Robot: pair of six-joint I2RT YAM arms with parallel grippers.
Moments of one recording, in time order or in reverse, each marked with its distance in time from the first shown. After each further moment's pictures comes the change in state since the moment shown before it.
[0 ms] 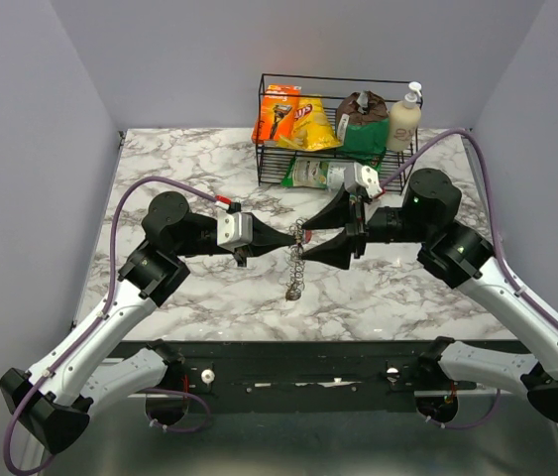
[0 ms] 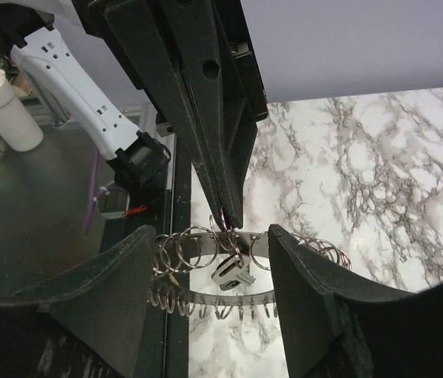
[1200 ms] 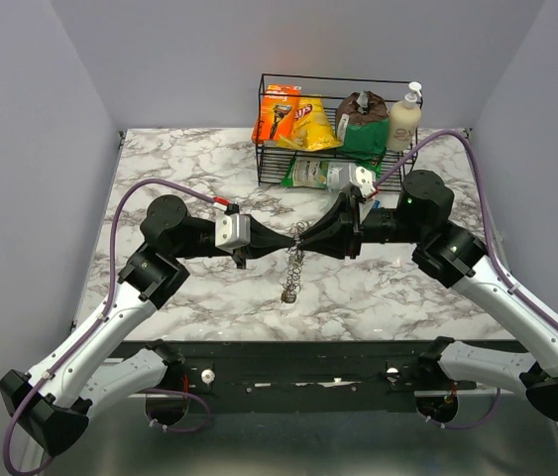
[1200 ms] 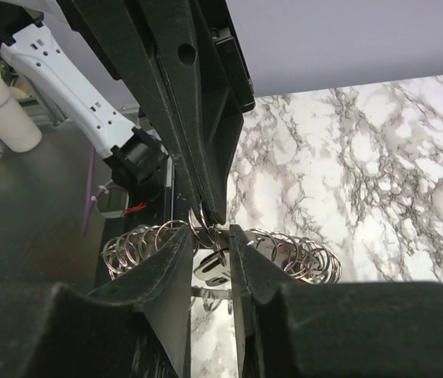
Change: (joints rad) left arm 0.000 -0.014 -0.026 0.033 0.002 -0.033; right arm 0.000 0.019 -0.031 0.034 0.008 0.020
